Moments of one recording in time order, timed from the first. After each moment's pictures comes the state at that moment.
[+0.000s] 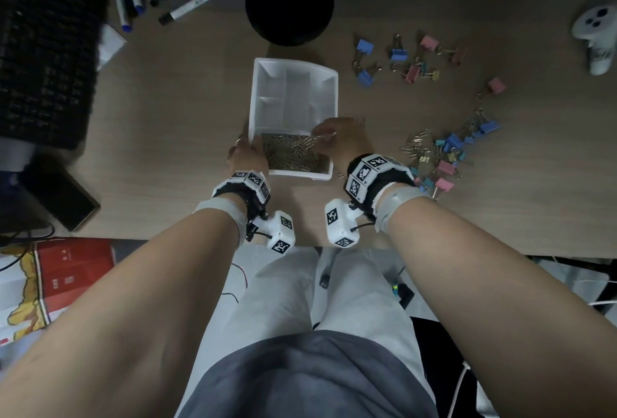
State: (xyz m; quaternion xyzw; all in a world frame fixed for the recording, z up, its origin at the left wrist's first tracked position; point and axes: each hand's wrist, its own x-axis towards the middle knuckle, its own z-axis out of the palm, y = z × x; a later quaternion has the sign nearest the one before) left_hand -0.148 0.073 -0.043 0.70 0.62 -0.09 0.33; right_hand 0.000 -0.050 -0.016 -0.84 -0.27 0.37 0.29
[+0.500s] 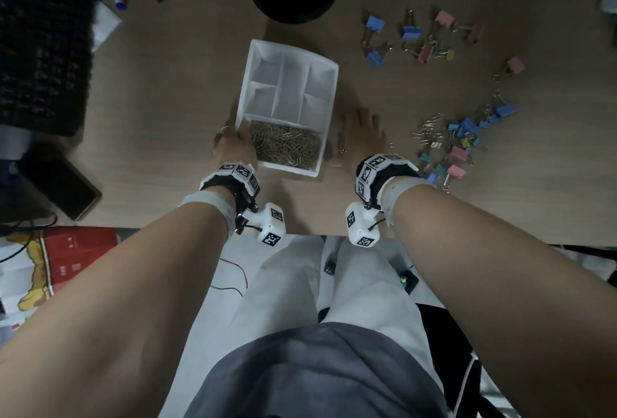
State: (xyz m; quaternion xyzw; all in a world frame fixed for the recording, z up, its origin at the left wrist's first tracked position) left_hand -0.172 0.087 -0.048 0.73 0.62 -0.06 0.28; right_hand -0.006 -0.068 -0.052 -0.90 -0.34 0.29 0.02
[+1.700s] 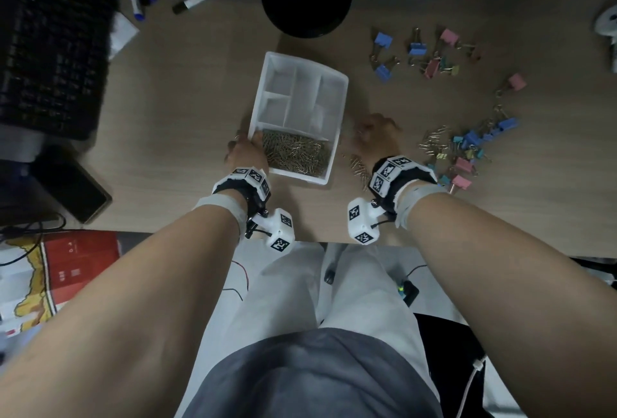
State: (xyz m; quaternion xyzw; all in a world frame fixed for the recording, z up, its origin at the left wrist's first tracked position) left_hand -0.169 0.093 -0.051 0.70 0.64 -0.07 0.31; right_hand 0.005 -0.064 -0.046 -0.92 -0.18 0.29 0.20
